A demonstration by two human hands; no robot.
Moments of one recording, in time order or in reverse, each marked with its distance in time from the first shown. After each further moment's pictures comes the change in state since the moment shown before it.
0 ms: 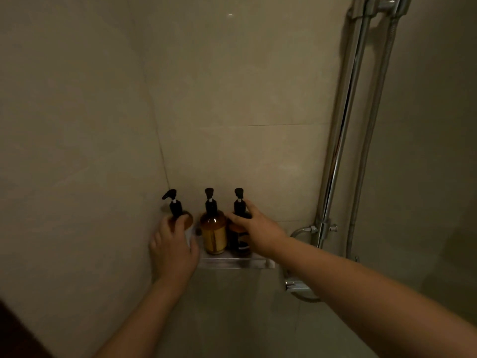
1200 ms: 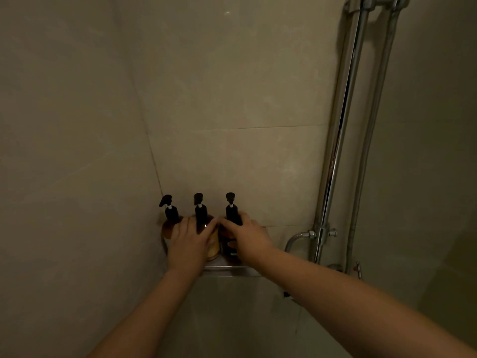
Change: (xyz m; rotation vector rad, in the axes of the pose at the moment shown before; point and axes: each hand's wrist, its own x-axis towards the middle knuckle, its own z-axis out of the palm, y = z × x) left_hand 0.029 0.022 0.041 0.274 -0.060 0.377; right_hand 0.015 -0.004 0.026 0.031 0.093 -0.018
